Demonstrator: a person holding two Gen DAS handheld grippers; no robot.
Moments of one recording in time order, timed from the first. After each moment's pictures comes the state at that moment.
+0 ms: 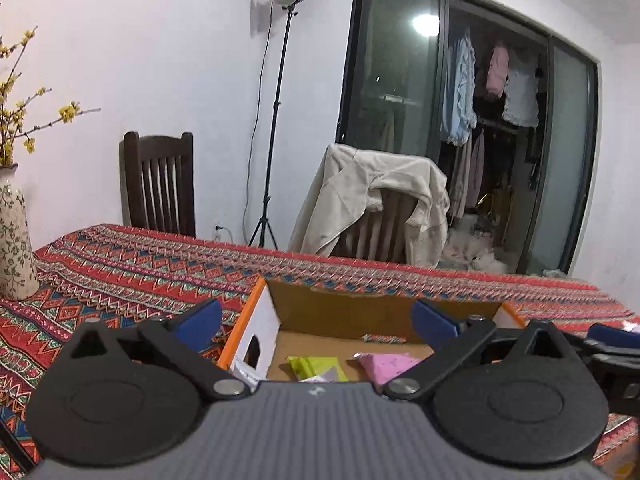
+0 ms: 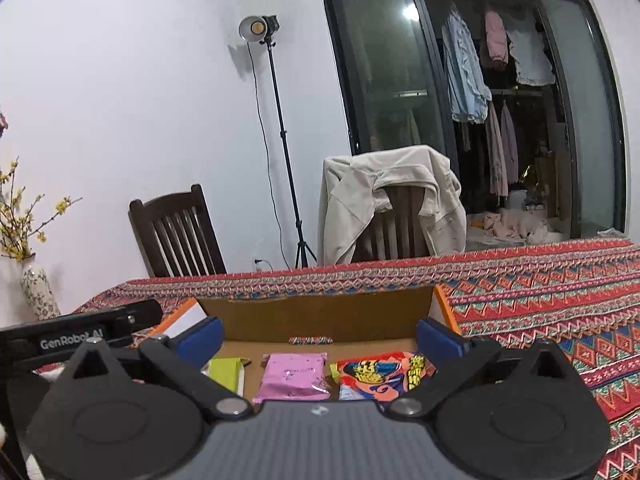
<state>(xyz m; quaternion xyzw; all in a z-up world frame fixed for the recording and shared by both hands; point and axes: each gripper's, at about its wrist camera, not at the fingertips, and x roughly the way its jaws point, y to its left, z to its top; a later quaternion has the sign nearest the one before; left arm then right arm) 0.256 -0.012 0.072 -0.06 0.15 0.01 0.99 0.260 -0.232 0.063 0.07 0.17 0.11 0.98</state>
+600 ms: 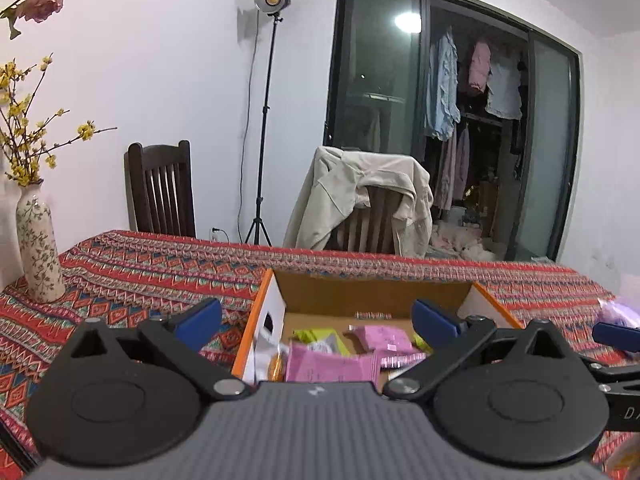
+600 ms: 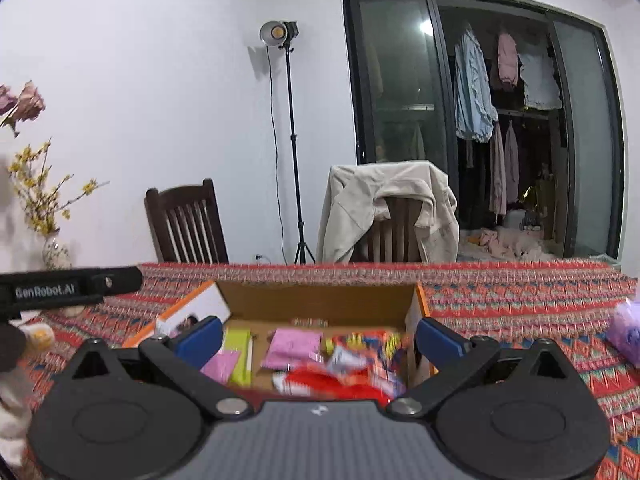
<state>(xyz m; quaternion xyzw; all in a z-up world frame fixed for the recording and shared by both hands) 0.180 -0.006 0.087 -0.04 0.16 -0.01 0.99 0.175 -0.242 0.073 0.03 0.18 0.11 0.98</state>
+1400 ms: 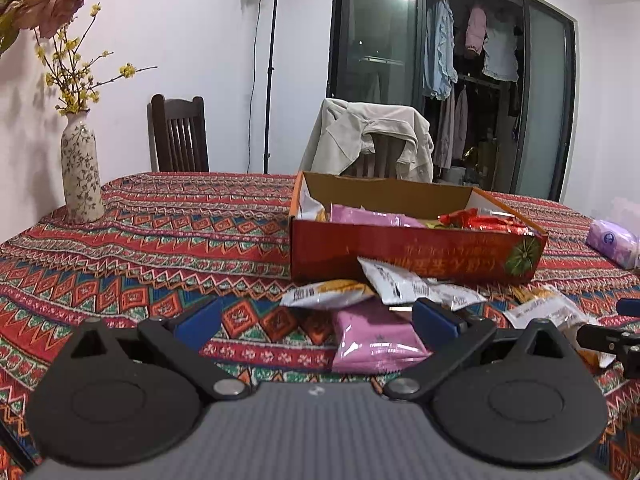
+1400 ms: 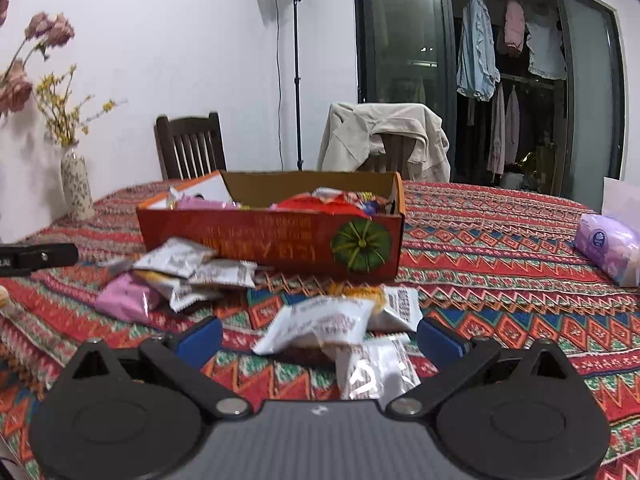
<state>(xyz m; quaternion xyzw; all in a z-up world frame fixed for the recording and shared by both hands) 0.077 0.027 0.013 -0.03 0.21 -0.01 0.98 0.085 -0.265 0.000 -0.02 0.25 0.11 0.96</state>
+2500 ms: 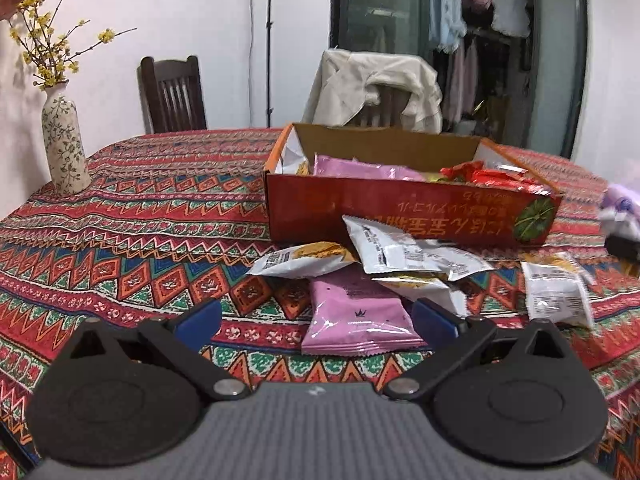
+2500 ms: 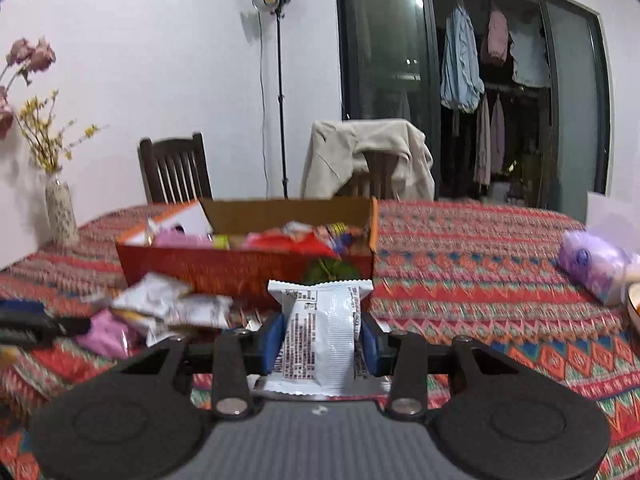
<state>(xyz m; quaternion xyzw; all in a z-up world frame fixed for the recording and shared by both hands) 0.116 -0.006 -0.001 -0.01 0.29 0.02 0.96 0.104 -0.278 0.028 0.01 0.21 0.10 0.97</state>
